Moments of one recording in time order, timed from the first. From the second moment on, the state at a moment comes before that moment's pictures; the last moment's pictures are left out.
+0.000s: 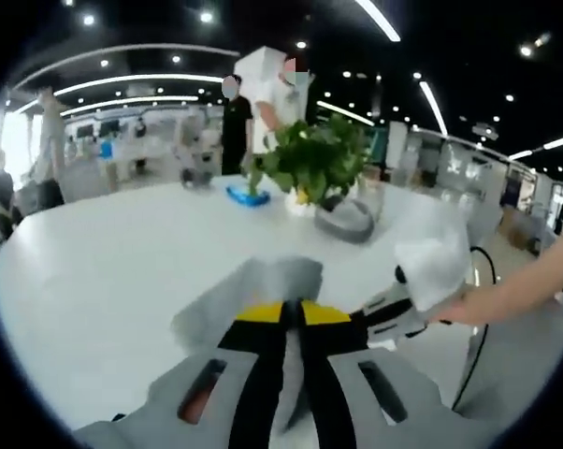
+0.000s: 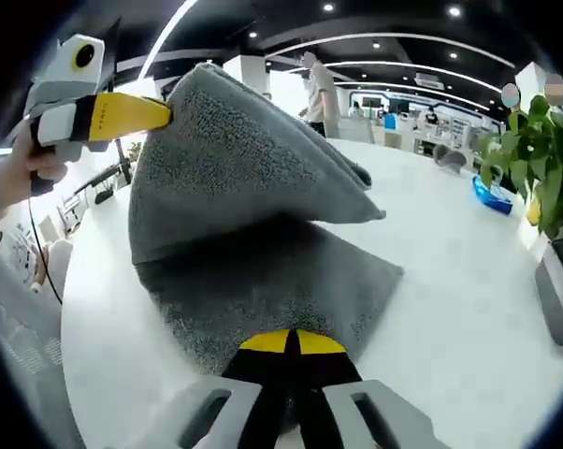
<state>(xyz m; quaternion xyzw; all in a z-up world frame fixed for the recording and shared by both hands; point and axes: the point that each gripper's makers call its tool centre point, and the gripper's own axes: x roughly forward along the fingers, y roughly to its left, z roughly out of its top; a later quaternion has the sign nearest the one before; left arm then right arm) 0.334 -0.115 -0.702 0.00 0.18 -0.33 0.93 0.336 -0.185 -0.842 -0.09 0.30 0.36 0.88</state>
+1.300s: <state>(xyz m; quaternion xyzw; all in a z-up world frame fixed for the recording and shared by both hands) 0.289 -0.047 -0.692 -0.07 0.16 -0.22 0.96 0.287 -0.200 -0.844 -0.11 0.31 0.37 0.87</state>
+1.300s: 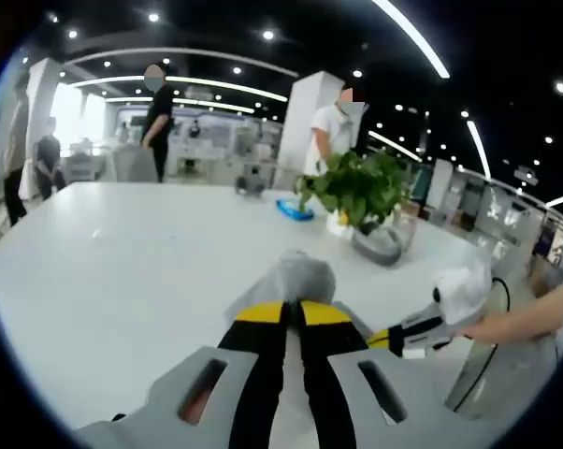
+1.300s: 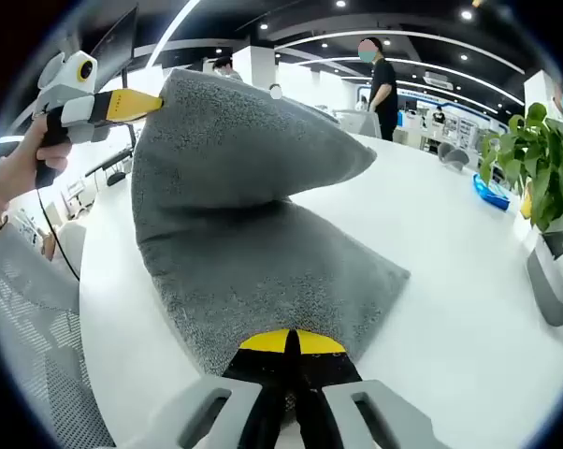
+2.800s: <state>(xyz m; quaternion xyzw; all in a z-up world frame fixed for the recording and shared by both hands) 0.256 0.056 -0.770 -0.08 0.28 -0.04 0.95 0.286 -0.200 -0.843 -0.10 0.30 0.37 0.87</state>
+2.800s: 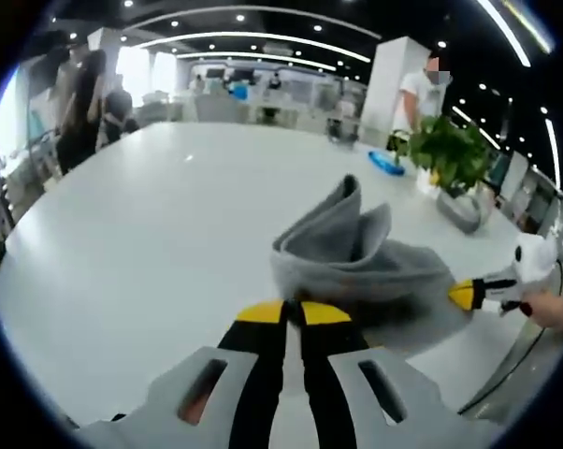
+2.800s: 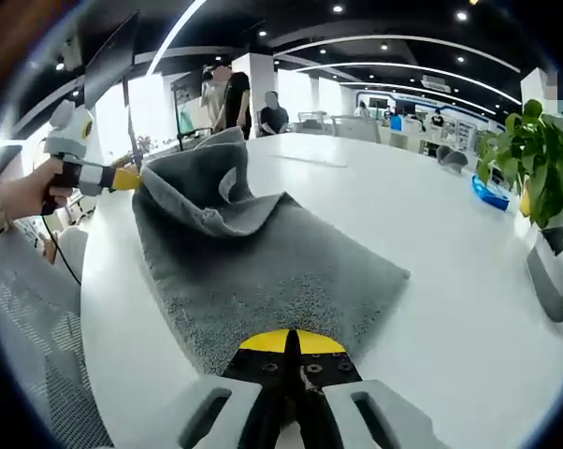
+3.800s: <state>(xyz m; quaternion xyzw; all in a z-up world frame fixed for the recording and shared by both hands) 0.237 0.079 -0.835 -0.03 0.42 0.01 0.91 0.285 -0.200 -0.843 -0.10 0.30 0.37 0.87</state>
